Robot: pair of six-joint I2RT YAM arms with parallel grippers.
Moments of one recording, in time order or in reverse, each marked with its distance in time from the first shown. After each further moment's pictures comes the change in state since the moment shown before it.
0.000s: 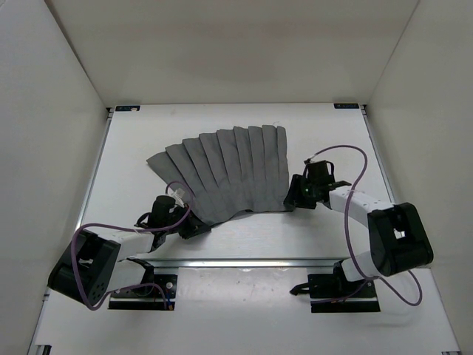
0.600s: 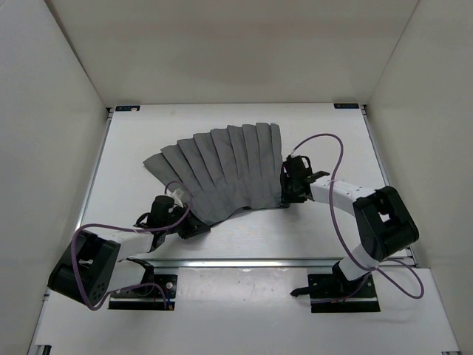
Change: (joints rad) left arm 0.016 -0.001 -0.003 -0.002 0.011 0.001; right arm 0.185 0.153 0.170 -0.106 0.269 -0.048
